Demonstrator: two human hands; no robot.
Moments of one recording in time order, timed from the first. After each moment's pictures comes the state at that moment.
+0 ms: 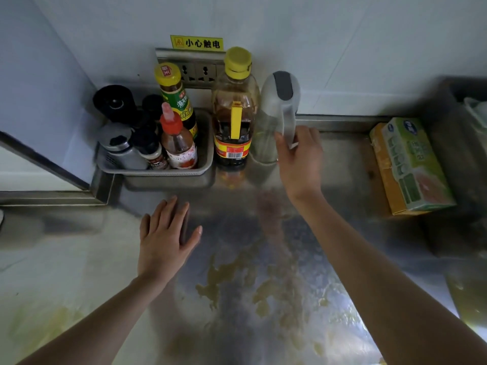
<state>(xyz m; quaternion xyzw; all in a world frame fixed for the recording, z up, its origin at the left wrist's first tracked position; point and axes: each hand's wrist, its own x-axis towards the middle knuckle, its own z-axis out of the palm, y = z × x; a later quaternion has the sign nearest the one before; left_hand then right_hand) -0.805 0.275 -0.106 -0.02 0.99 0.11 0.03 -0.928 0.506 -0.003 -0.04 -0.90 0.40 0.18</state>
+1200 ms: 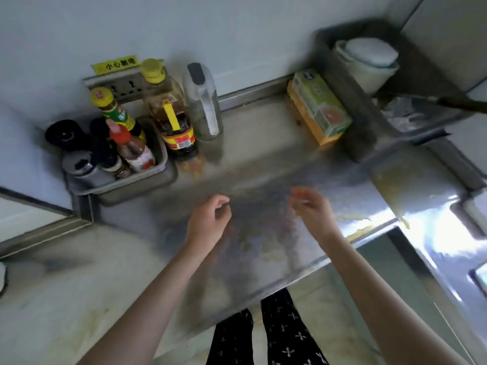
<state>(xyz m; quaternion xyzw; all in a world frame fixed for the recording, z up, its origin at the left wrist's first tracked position) -0.779 0.375 -0.036 0.09 0.89 0.42 0.13 -0.715 0.592 -0.012 -0.31 -0.78 0.55 0.00</state>
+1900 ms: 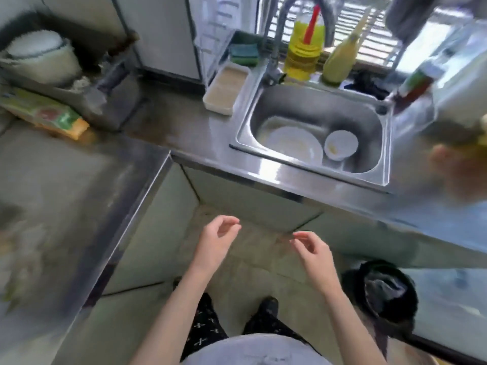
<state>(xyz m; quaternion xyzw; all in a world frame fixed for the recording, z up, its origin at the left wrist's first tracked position) -0.424 0.597 0.016 0.30 0.72 0.43 0.46 -0.215 0.654 -0.008 -0.60 -0.60 0.49 0.19</state>
